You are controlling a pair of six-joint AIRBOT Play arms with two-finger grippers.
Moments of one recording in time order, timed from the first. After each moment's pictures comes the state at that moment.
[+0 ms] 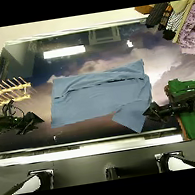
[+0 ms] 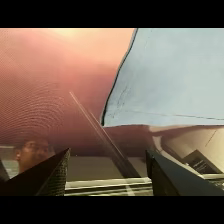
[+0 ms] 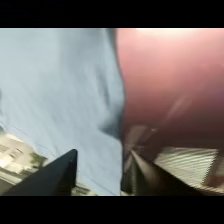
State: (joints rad) left arm 0.36 -1.24 0.85 1.05 -1.30 -1.44; right arm -0.41 -1.31 0.61 2.29 -1.16 -1.85
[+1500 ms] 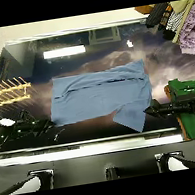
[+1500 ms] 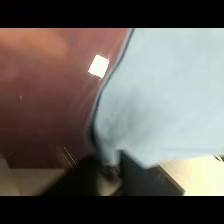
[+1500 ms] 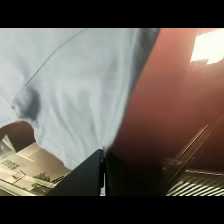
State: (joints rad) left arm 0.25 -1.31 0.61 0.84 -0.96 -1.40; right arm -0.41 -1.20 0.57 2.41 -1.13 -1.95
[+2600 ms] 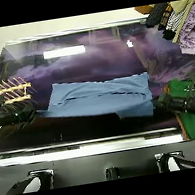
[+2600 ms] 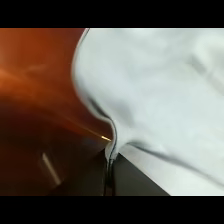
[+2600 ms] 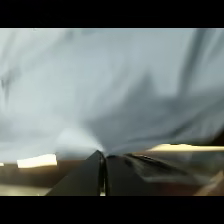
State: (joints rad) left arm 0.22 -1.05 0.81 1.03 -1.03 -1.68; right arm -0.41 -0.75 0.62 2.41 -1.14 -1.78
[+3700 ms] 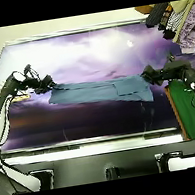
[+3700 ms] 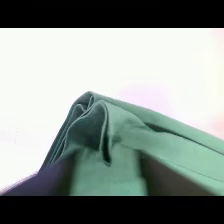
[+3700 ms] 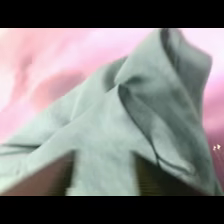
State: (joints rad) left arm 0.04 -1.90 1.66 1.10 -1.01 -1.70; right arm -0.23 -1.59 1.20 2.33 -0.85 -1.67
